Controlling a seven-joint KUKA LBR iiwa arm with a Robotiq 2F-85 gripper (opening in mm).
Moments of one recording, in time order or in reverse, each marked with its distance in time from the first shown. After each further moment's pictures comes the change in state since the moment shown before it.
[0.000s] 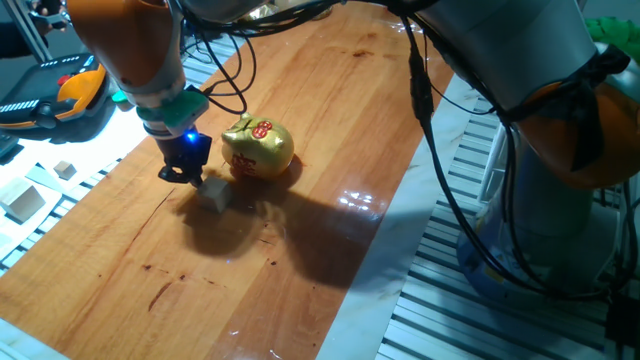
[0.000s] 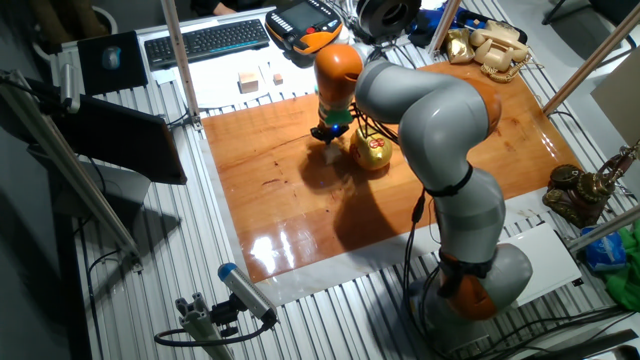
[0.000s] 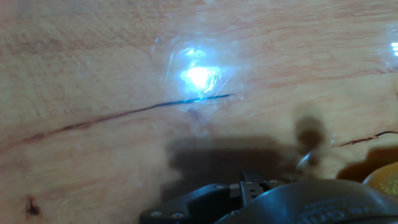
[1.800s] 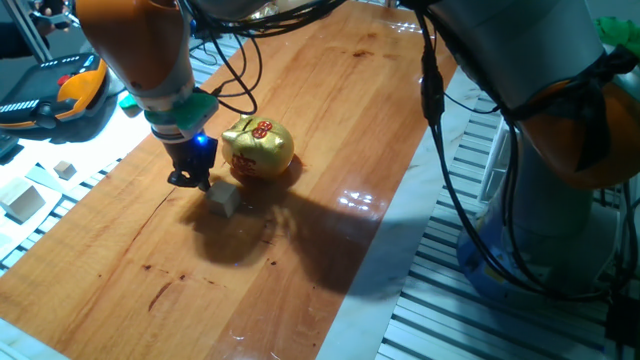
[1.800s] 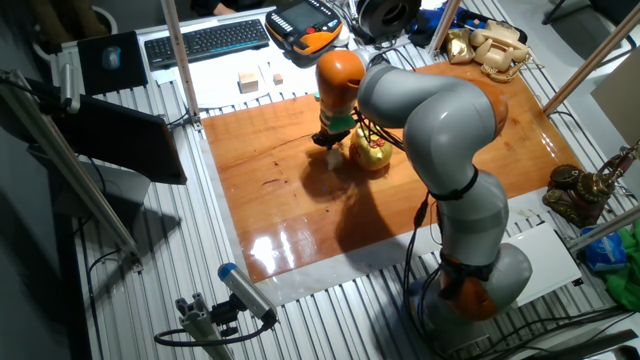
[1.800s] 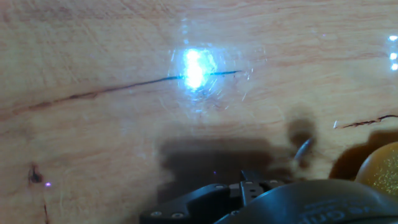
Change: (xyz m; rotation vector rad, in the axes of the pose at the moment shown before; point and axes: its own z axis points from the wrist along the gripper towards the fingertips) arm 0.019 0.001 -0.006 -0.001 -0.003 -0.073
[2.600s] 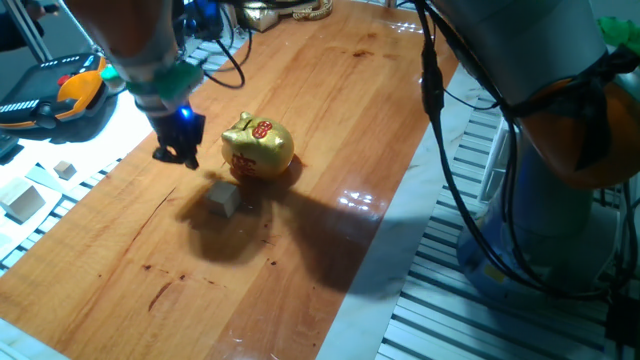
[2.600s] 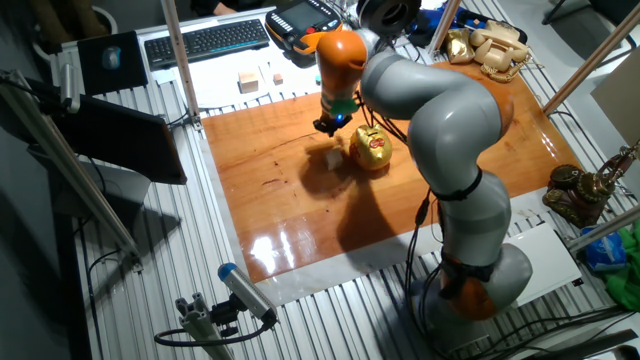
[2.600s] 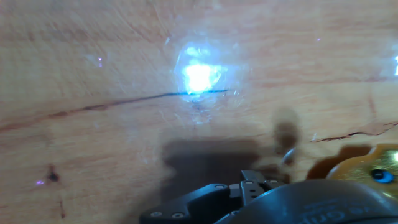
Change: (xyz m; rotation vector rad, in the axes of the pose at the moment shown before) arm -0.022 -0.009 -0.061 -0.005 0.012 -0.009
